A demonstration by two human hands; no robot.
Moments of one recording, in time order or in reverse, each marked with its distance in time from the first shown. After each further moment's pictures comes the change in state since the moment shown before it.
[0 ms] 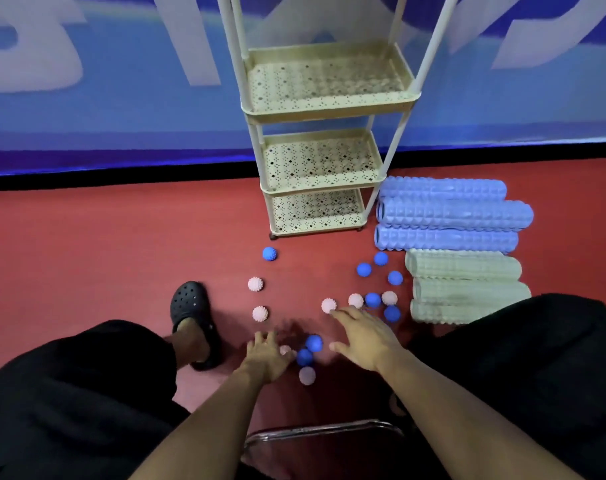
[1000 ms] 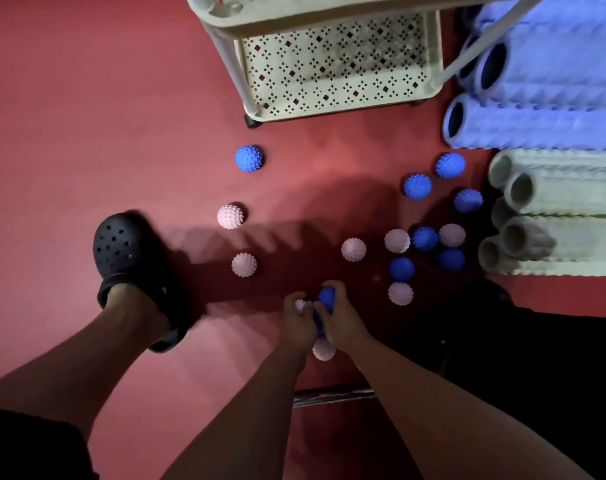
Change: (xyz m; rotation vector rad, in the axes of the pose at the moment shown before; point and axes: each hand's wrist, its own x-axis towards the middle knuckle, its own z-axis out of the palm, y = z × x) left_hand 0.170 -0.012 0.133 -1.010 -0.071 -0.434; right_hand 0.166 0.001 0.203 0.968 -0.233 0.558
